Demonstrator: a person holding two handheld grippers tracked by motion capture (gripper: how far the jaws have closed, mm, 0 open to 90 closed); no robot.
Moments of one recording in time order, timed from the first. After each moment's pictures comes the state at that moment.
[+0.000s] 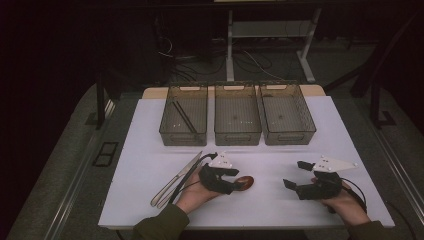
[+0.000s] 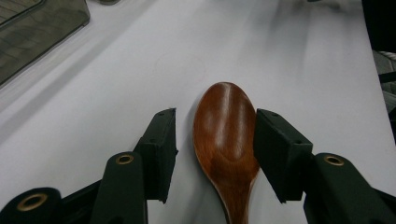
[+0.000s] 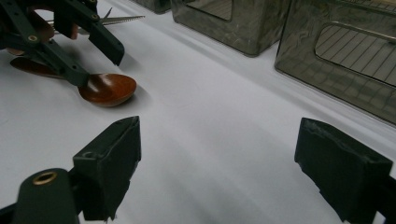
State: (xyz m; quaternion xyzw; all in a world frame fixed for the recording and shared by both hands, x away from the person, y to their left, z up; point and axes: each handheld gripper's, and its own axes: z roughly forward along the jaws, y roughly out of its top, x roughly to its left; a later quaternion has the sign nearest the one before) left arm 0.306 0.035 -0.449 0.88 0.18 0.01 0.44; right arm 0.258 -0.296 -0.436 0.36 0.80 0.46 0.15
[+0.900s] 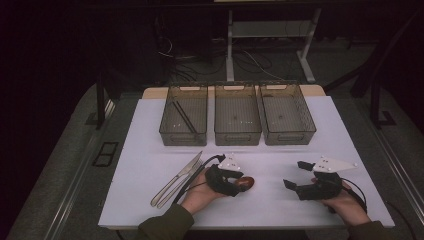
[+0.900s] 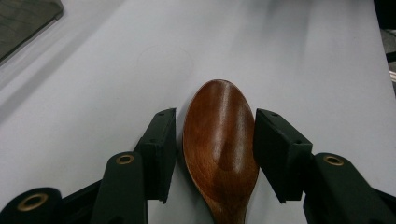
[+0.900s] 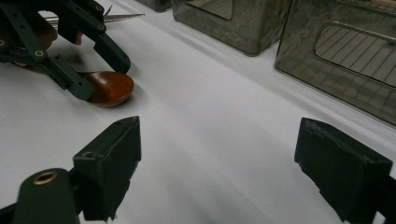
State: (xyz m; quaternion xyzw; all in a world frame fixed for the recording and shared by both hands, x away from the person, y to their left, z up) left arm 0.302 0.020 -0.451 0.90 0.16 0.01 0.41; right arm 0.258 -0.296 -0.436 0.35 0.80 0.46 0.15
